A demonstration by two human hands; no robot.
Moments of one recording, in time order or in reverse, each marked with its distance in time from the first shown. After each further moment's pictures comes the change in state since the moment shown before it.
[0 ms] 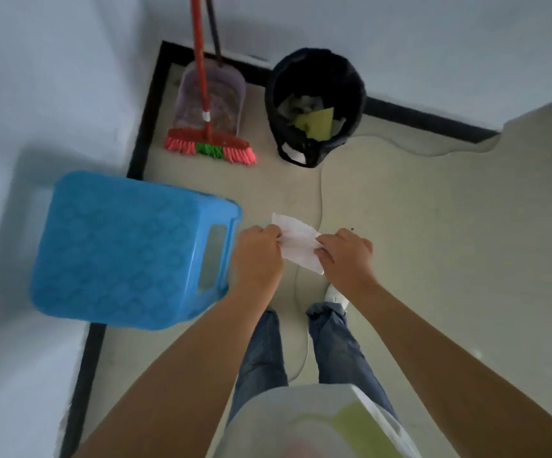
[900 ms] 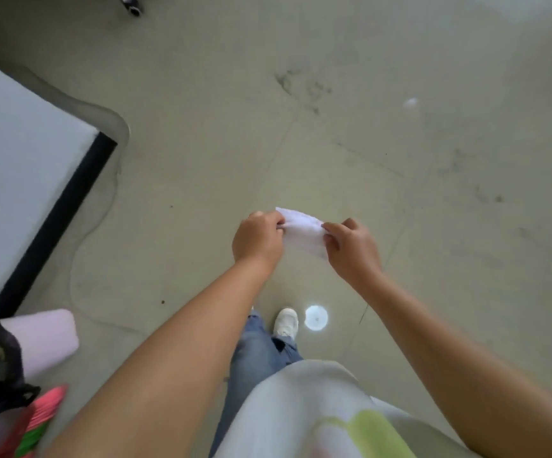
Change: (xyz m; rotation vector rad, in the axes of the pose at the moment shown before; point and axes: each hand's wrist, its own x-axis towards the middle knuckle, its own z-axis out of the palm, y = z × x) left_hand -0.236 0.538 0.412 0.697 -0.505 0.933; right_hand -0.343 0.568 0.020 0.823 0.540 1.094
